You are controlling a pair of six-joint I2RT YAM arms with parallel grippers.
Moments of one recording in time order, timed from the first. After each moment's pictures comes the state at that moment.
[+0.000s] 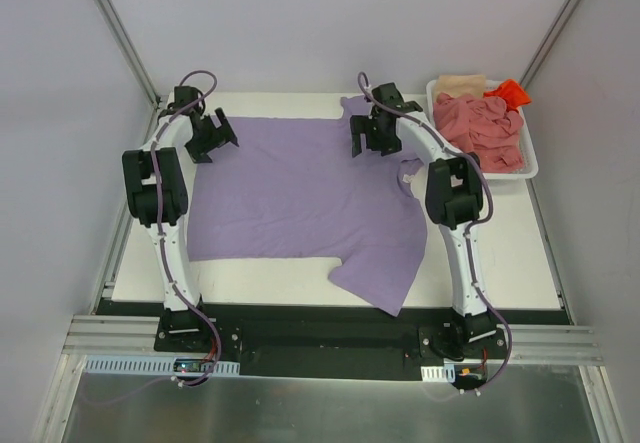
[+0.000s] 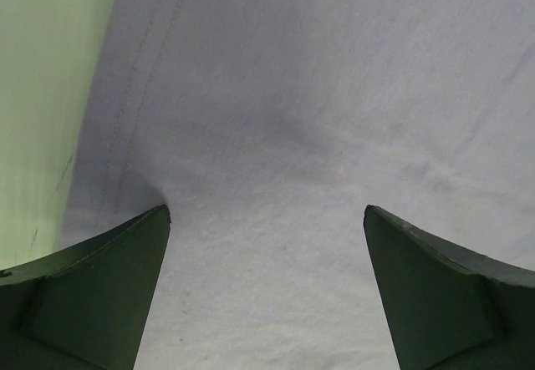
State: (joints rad) left arm 0.11 2.24 1.80 -0.60 0.21 -0.45; right arm 0.34 2.44 2.16 -0.78 -0.10 0.19
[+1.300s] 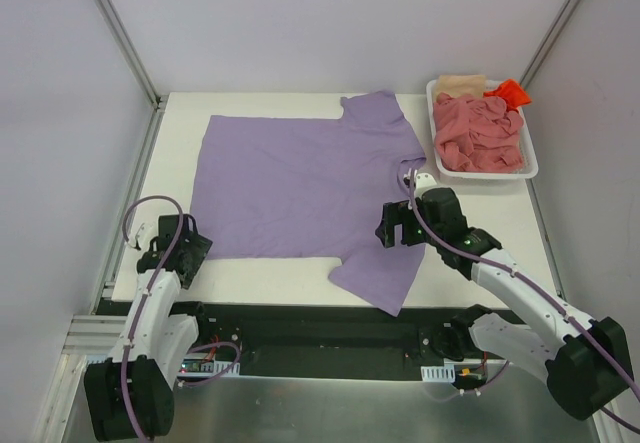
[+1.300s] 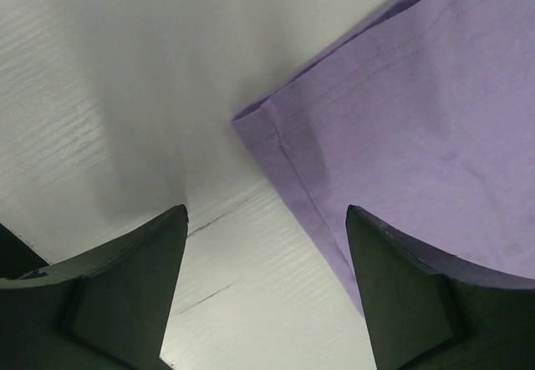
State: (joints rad) left arm 0.11 0.76 0.38 -0.69 -0.23 -1.02; right arm 0.53 0.97 0.60 -0.31 -0.06 0.27
